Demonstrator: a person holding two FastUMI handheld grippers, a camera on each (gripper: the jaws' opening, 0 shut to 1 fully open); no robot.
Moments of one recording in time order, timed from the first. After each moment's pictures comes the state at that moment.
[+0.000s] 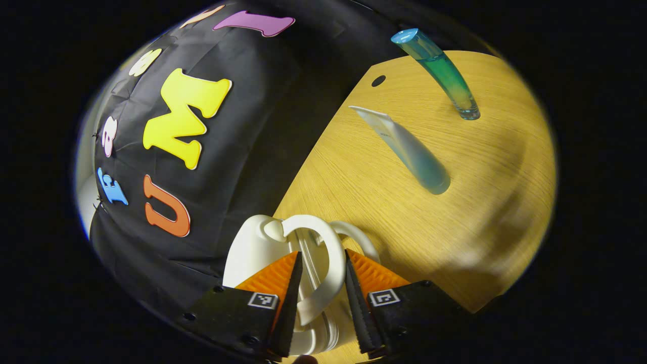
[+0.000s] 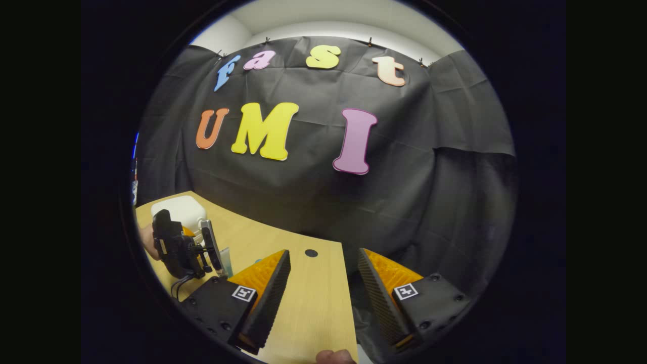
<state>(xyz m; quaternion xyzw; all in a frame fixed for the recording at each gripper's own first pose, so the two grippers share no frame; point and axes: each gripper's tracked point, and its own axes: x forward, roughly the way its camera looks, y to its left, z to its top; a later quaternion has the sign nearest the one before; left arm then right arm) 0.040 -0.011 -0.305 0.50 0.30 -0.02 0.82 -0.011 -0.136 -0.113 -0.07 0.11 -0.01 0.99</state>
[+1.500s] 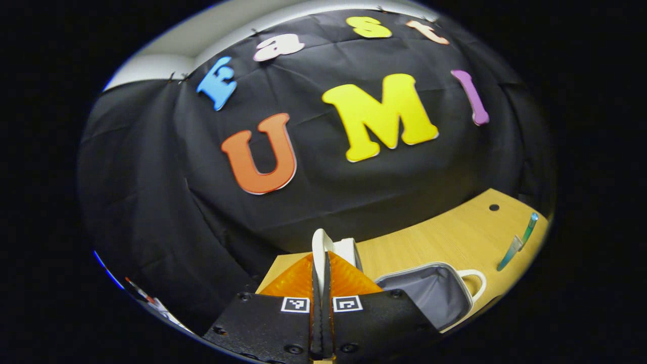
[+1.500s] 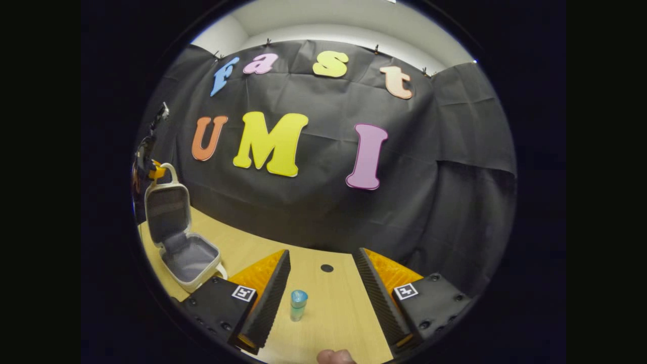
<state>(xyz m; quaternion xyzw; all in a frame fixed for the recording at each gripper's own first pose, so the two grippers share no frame) 0.073 0.278 -0.057 0.14 0.13 0.09 0.98 0.013 -0.029 -0.063 -0.06 0.09 -0.03 0.99</state>
